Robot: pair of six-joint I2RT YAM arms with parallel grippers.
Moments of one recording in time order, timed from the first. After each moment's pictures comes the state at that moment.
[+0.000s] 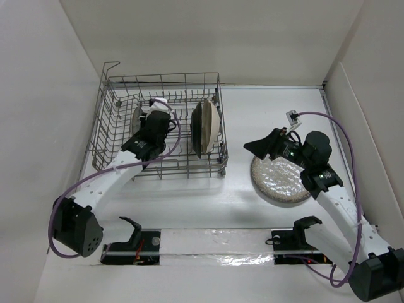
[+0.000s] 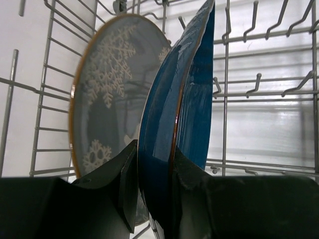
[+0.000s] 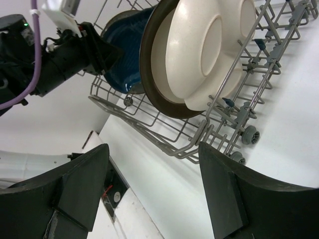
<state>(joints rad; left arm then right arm) -0.50 1.24 1.02 -0.39 -0.73 -0.02 0.27 0.84 0.68 0.08 -0.62 0.70</state>
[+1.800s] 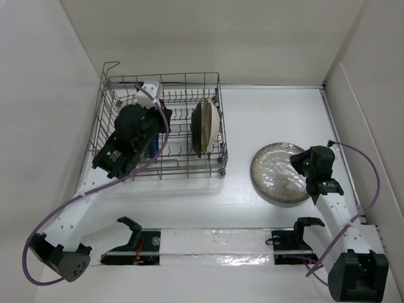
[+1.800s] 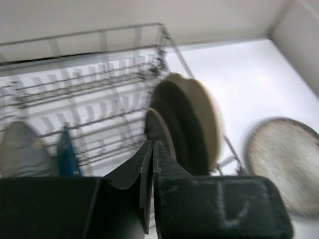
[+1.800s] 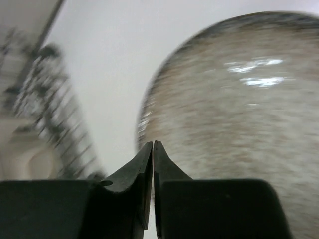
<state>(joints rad) -0.54 1.03 1.19 -0.32 -0.21 -0.18 -0.01 0.81 0.46 -0.14 0.01 0.82</state>
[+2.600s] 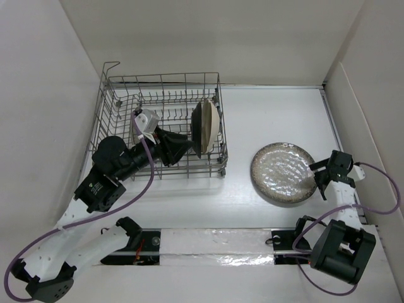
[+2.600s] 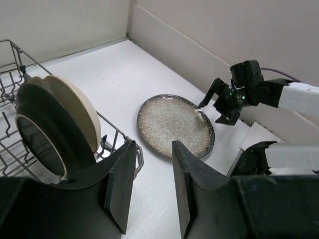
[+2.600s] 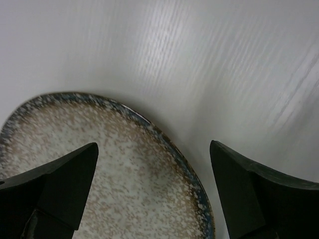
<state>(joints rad) -0.67 0.74 1.02 -0.25 0.26 -0.31 -0.43 0.98 0.52 -0.45 0.26 0.84</state>
